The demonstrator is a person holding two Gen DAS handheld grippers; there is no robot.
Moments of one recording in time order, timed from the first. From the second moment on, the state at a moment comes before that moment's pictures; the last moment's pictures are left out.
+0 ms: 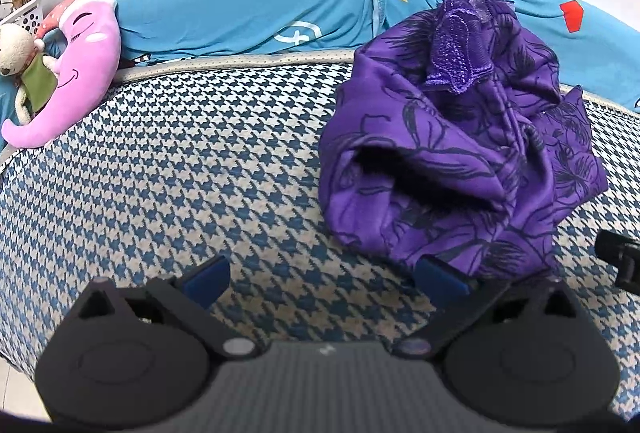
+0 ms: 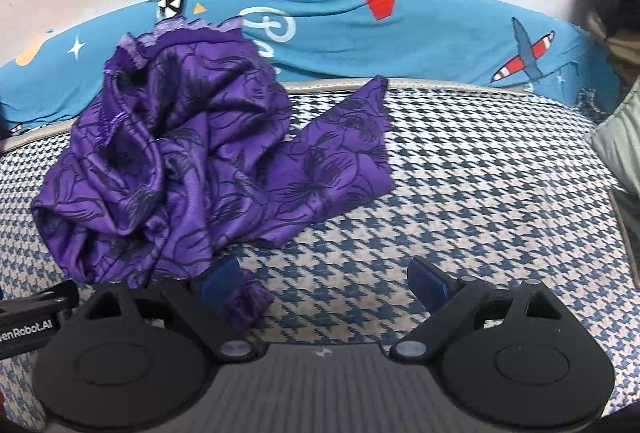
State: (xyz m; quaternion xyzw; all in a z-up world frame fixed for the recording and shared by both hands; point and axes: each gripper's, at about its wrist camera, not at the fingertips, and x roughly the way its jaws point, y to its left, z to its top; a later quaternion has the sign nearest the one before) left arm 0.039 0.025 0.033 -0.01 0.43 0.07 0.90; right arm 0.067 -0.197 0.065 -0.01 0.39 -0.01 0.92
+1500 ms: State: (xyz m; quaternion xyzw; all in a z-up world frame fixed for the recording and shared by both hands) left arm 0.040 0.015 0.026 0.03 0.44 0.06 0.89; right arm 0.062 -0.237 0.042 -0.03 0.46 -0.05 0.88
